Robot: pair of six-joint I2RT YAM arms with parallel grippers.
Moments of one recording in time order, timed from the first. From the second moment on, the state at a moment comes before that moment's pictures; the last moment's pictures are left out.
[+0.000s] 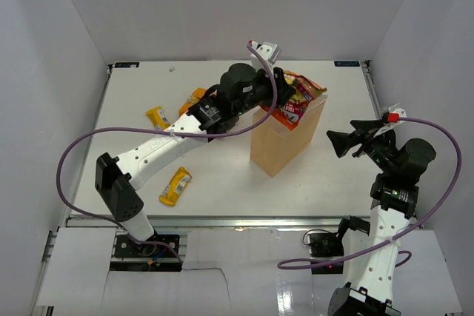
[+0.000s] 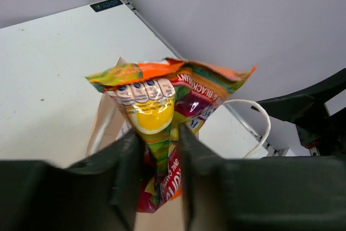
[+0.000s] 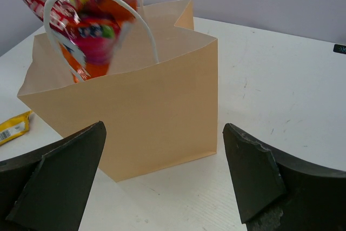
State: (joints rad) left arm -0.88 1.64 1.66 -0.12 0.00 -0.37; right arm -0.40 0.57 0.66 -0.10 -0.95 0.12
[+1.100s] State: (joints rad) left arm -0.32 1.76 1.39 -0.27 0.12 -0.29; right arm -0.39 0.56 0.66 -0.10 -0.96 0.12
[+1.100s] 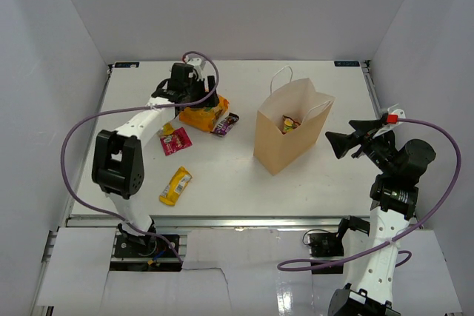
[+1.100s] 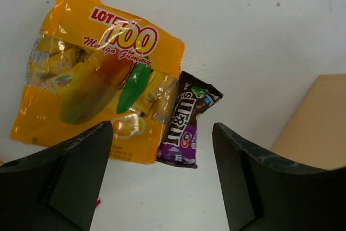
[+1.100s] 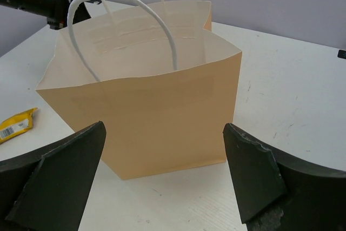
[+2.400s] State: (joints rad) left arm -0.54 2.17 1.58 -0.16 -0.59 0.20; right arm -0.38 0.56 0.66 -0.07 -0.99 0.12
